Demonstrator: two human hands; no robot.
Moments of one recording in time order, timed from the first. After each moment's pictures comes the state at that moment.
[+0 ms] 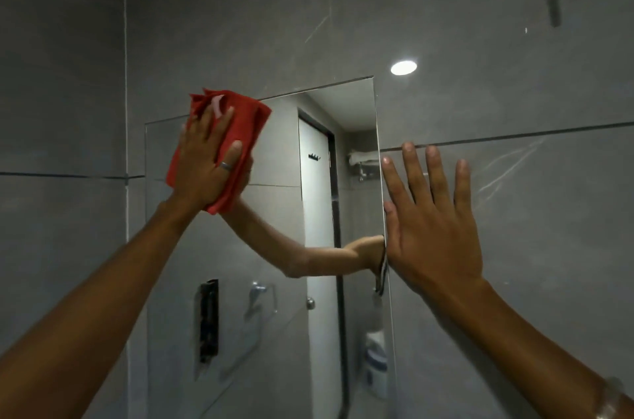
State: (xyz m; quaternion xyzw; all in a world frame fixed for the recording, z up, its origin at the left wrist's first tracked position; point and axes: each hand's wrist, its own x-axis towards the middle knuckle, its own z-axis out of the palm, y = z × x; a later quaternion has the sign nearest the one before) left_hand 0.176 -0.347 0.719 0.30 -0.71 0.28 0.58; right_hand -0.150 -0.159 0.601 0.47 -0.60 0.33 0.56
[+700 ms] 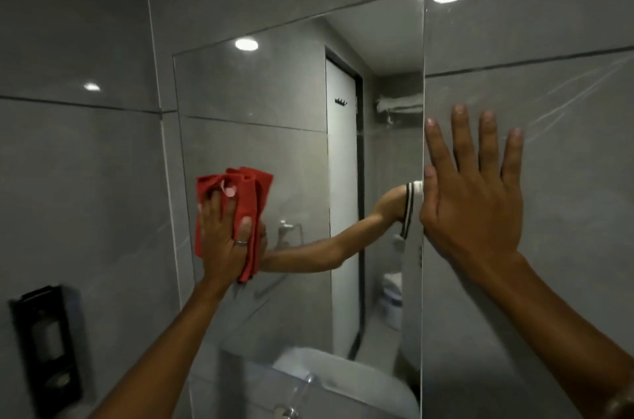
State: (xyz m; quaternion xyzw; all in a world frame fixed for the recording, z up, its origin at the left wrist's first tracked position) left_hand 0.200 -0.353 0.467 0.34 -0.68 0.10 0.64; right_hand -0.148 -0.164 0.554 0.48 -0.57 0.38 0.54
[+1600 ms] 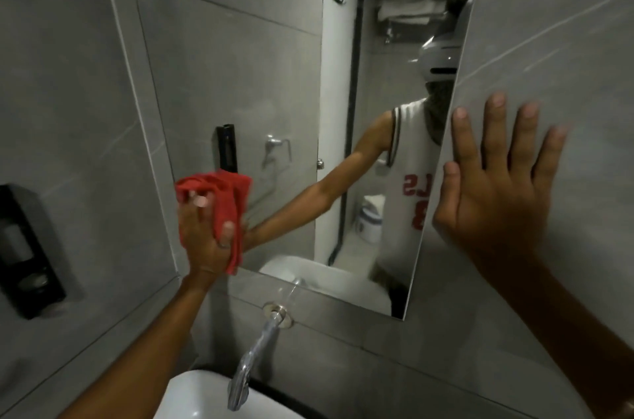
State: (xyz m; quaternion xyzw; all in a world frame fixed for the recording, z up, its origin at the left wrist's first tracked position) left_hand 0.219 -0.353 0.300 0.43 -0.62 0.03 0.66; right_hand -0.154 -0.145 0.448 0.49 -0.58 0.32 0.56
